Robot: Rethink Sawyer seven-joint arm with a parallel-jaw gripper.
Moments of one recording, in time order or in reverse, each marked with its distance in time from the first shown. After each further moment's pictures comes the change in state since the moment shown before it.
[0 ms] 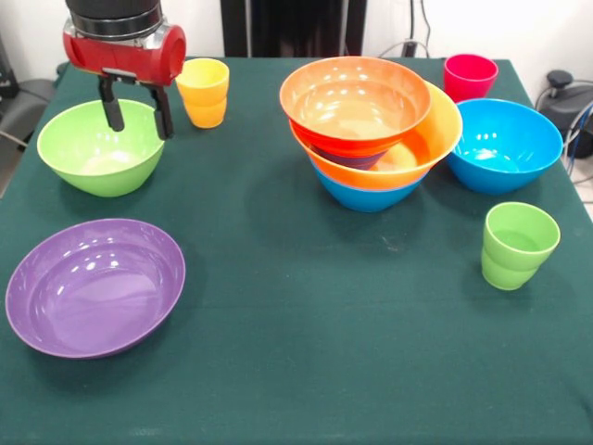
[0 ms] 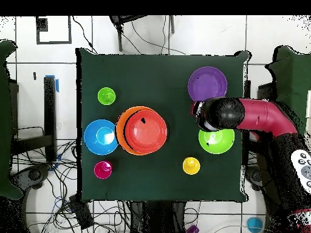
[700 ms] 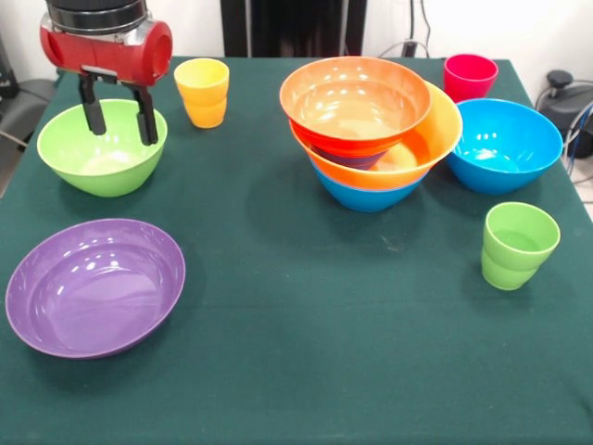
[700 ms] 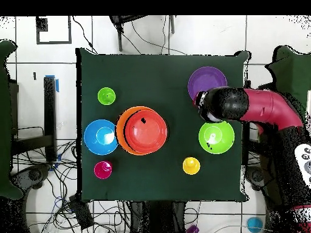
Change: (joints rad) arm 0.022 0.000 0.000 -0.078 0.013 0.033 0.000
